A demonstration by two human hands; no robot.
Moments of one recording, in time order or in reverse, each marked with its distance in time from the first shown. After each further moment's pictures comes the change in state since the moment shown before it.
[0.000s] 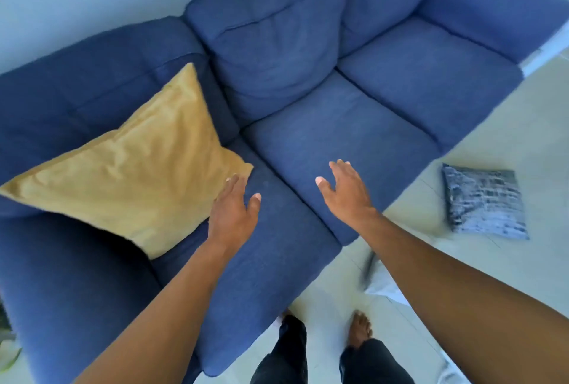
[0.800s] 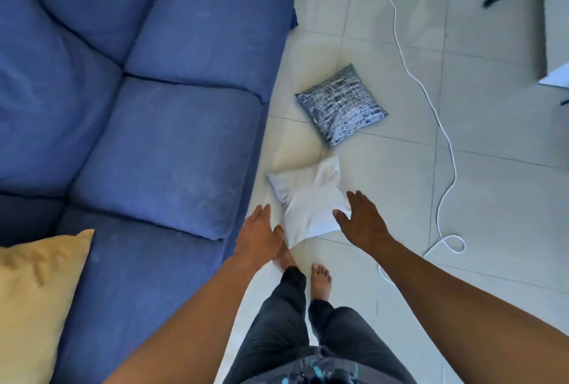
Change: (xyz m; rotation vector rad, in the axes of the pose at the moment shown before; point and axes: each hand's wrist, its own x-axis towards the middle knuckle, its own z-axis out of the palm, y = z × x) left_hand -0.118 0.268 0.343 0.444 -0.684 0.276; right_hand -0.211 0.426 -0.114 0.238 0.026 0.641
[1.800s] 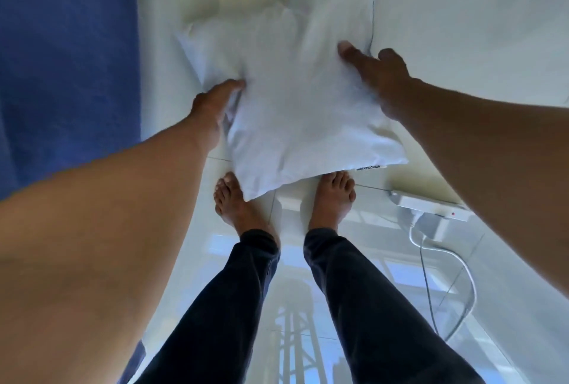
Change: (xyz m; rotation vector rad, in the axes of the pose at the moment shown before) left_hand 0.491 -0.116 0.306 -0.750 -0.082 -0.727; right_hand 0.491 0.231 0.246 0.552 -0.080 0.527
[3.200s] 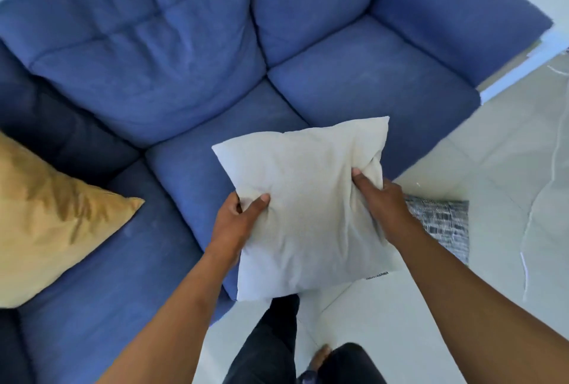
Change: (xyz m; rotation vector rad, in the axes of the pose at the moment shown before) left_hand -0.445 0.089 -0.471 -0.835 0.239 0.488; right_hand -0.566 -0.470 0.042 -0.127 -0.261 -0.654
